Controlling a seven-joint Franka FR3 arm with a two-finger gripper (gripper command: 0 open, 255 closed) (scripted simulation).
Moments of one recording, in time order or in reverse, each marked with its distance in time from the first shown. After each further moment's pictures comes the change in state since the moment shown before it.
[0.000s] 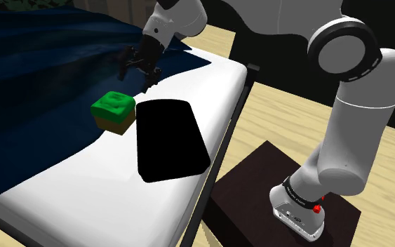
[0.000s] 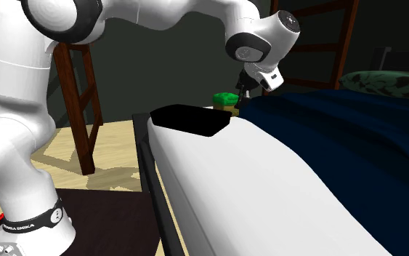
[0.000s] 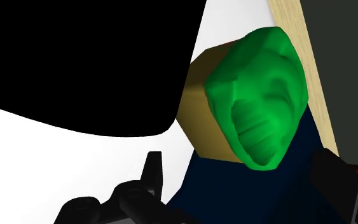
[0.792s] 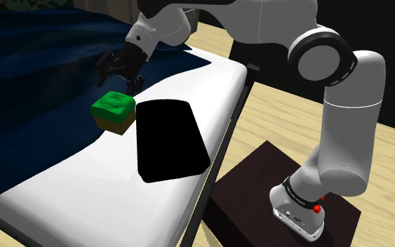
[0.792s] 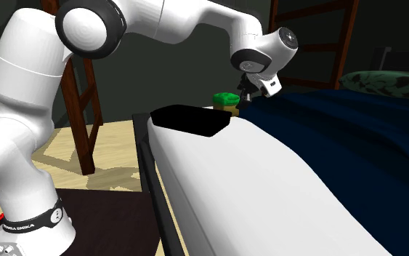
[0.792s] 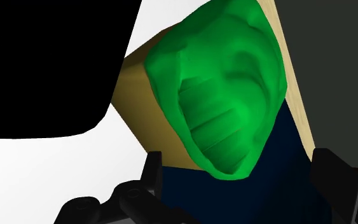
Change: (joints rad) arm 0.043 0.129 0.038 0.117 0.058 0.046 0.028
